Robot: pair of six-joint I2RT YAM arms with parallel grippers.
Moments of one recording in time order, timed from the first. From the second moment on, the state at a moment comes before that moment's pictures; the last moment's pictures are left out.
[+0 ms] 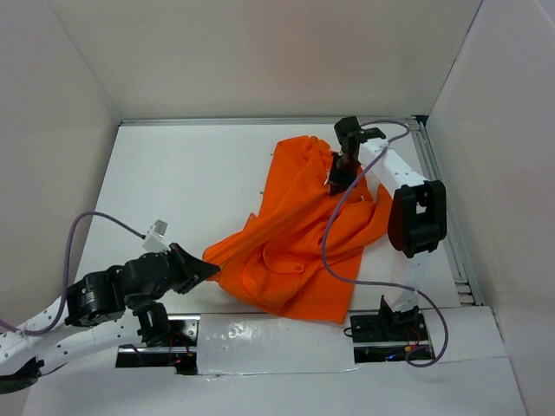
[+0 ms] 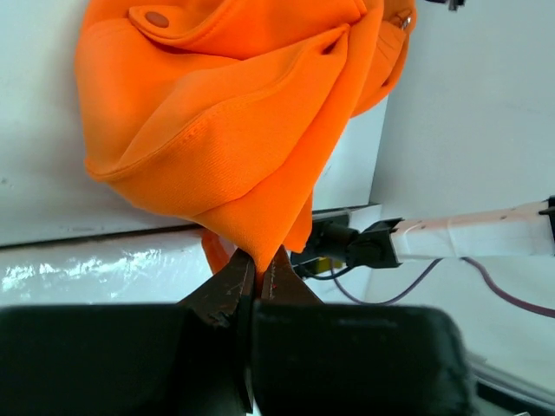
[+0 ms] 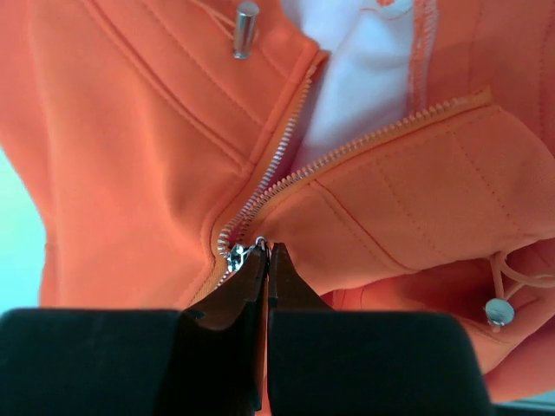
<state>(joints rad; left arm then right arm) -1.11 0.40 0.74 -0.91 -0.36 -1.43 0.22 1.92 1.63 -0.96 -0.02 0.49</state>
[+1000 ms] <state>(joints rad) -1.12 0.79 0.94 -0.98 -0.23 -1.16 0.45 1.47 1.11 -0.38 0.20 0.31</state>
